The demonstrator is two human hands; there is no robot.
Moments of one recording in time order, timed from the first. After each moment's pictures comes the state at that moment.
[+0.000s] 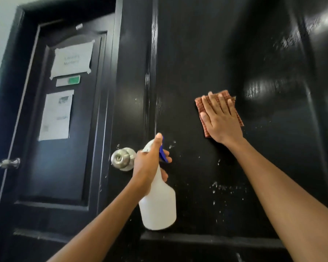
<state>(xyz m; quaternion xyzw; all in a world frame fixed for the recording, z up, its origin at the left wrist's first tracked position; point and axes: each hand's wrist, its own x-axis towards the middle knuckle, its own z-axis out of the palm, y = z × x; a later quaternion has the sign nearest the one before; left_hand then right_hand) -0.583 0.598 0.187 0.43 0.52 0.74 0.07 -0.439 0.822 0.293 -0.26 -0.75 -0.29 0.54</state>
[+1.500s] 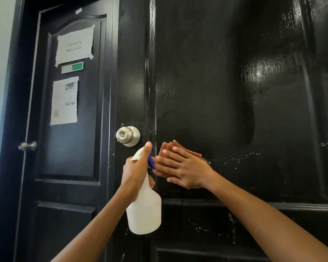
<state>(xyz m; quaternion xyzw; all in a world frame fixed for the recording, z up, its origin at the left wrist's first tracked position) -0.585 0.564 0.101 0.42 0.56 0.71 0.02 -0.502 0.792 0.105 0.01 -0.82 -0.50 0.28</state>
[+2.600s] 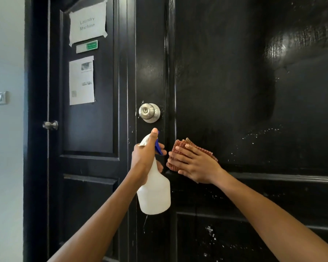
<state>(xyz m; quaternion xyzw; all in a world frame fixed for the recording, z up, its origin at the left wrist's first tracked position) -0.606 0.518 0.067 0.39 0.57 0.72 0.06 -0.526 0.774 0.026 0.02 -0.82 -0.48 0.30</state>
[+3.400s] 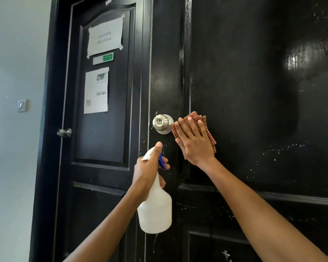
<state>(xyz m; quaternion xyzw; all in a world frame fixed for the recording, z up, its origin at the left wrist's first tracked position) -0.630 0.502 0.066 0.38 0.58 0.72 0.04 -0.599 0.738 0.115 -0.14 -0.77 -0.35 0.51</state>
